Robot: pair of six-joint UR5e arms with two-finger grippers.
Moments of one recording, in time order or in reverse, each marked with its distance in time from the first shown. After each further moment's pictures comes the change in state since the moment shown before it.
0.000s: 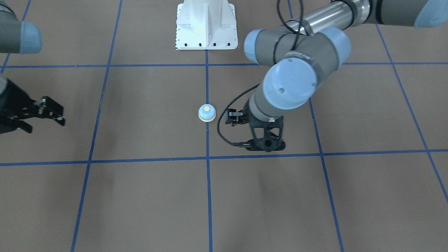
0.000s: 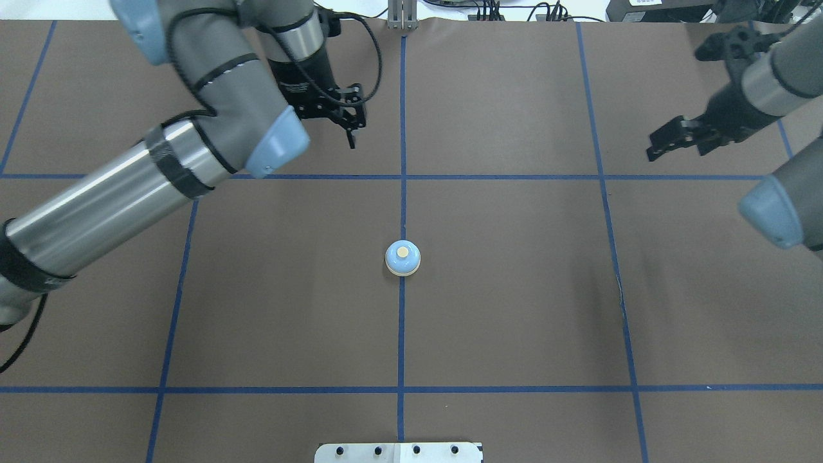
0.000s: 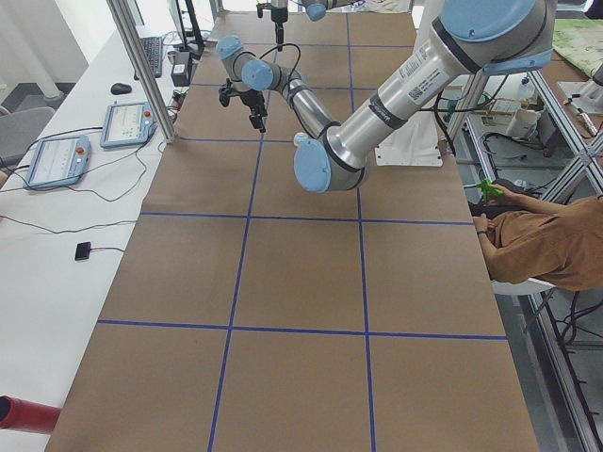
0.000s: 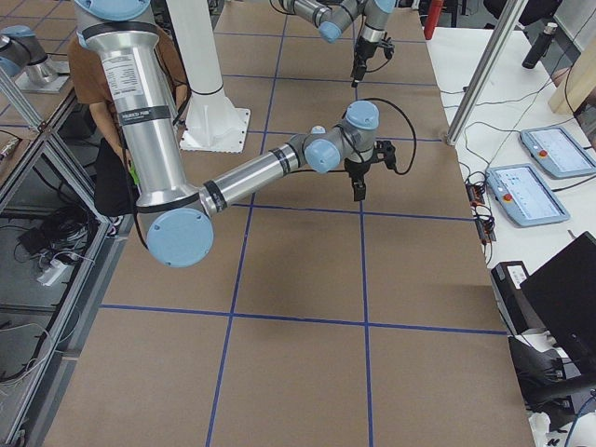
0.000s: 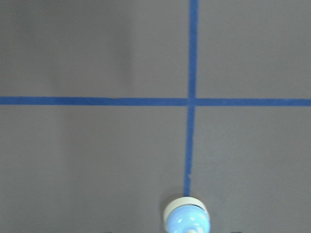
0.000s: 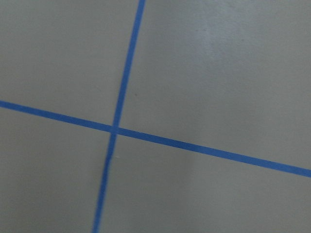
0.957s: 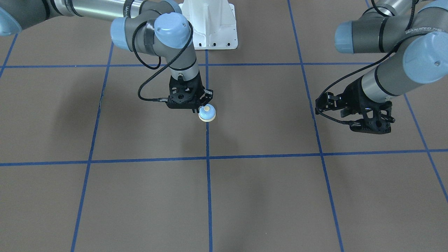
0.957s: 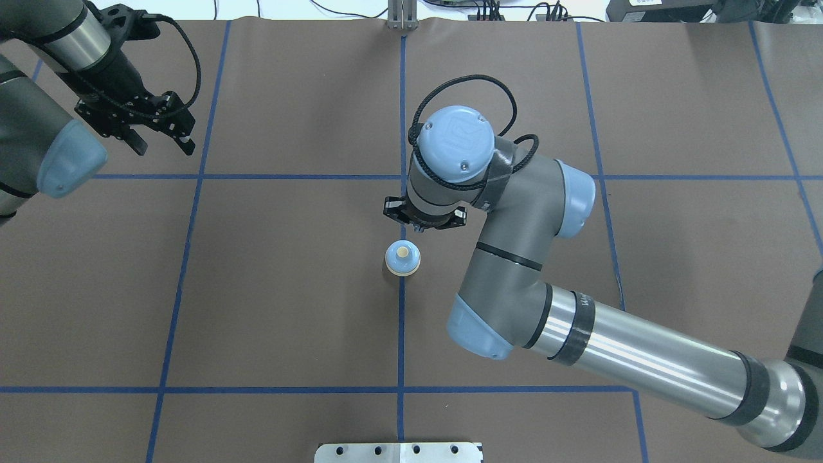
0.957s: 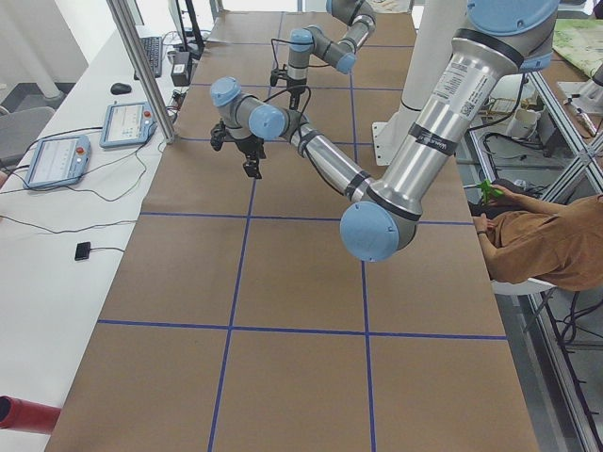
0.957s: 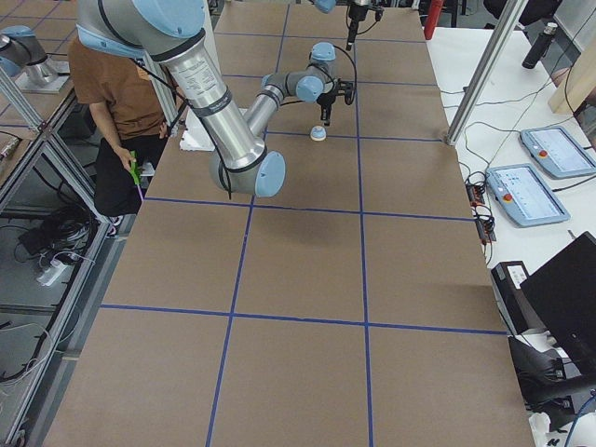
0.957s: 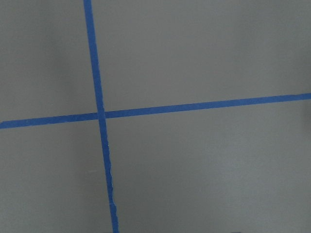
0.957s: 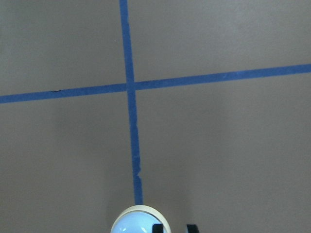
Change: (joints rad) left arm -0.159 0.369 -0.268 0.005 -0.045 0.247; right arm -0.481 0.499 -0.245 -0.087 -0.340 0.639
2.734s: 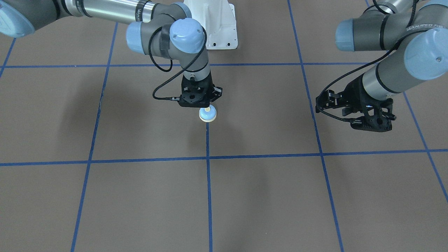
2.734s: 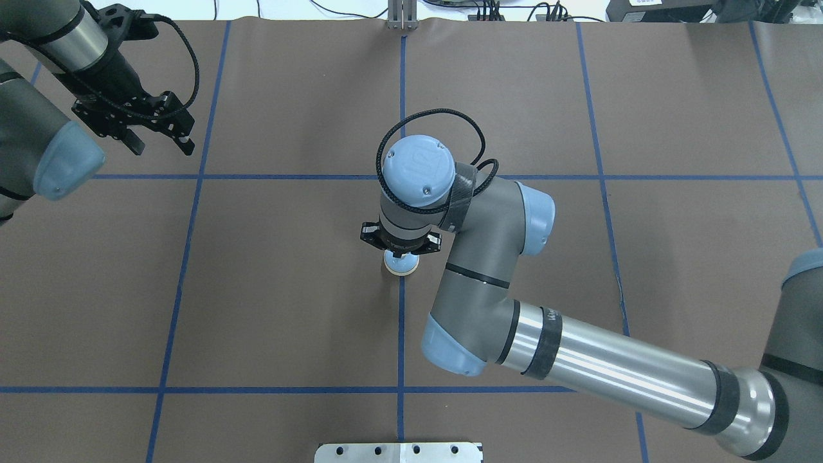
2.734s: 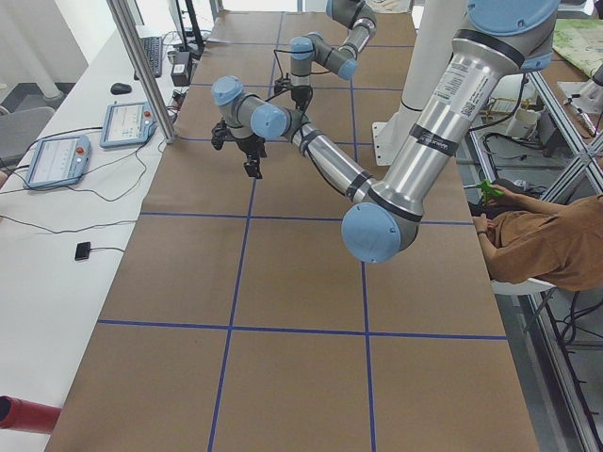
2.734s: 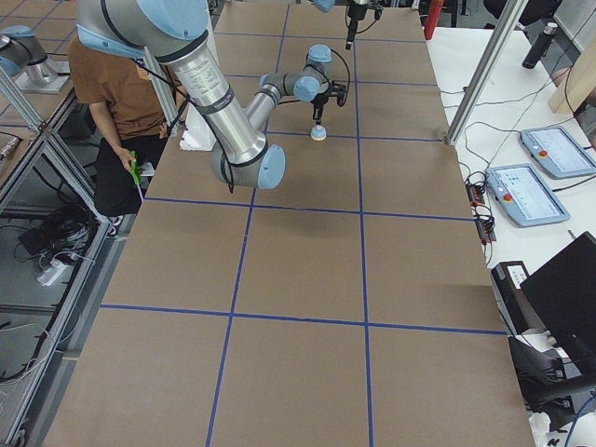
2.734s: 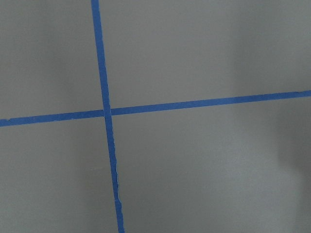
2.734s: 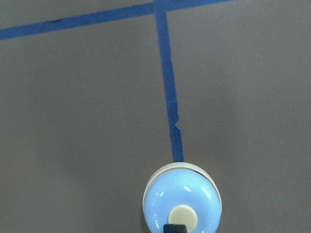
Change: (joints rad) left arm -0.001 0.005 -0.017 0.001 0.004 0.000; right arm 0.026 -0.043 0.042 0.022 0.111 0.035
